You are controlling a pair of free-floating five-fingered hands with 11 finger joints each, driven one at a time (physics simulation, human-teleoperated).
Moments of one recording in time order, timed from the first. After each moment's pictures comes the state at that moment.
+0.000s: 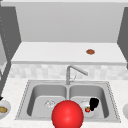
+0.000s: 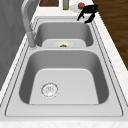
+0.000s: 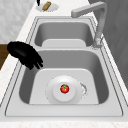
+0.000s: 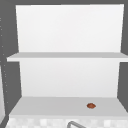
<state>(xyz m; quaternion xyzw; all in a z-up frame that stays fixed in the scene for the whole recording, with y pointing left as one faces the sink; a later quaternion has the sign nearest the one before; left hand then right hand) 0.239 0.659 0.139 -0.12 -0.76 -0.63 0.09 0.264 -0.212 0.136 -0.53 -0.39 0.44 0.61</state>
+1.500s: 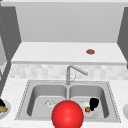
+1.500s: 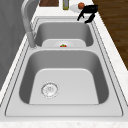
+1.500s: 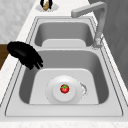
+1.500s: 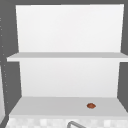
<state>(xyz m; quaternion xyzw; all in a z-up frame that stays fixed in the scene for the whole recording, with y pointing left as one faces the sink) 0.284 0.661 0.117 -0.24 -0.75 -0.60 0.14 0.264 -0.212 0.136 -0.53 -0.39 0.44 0.61</state>
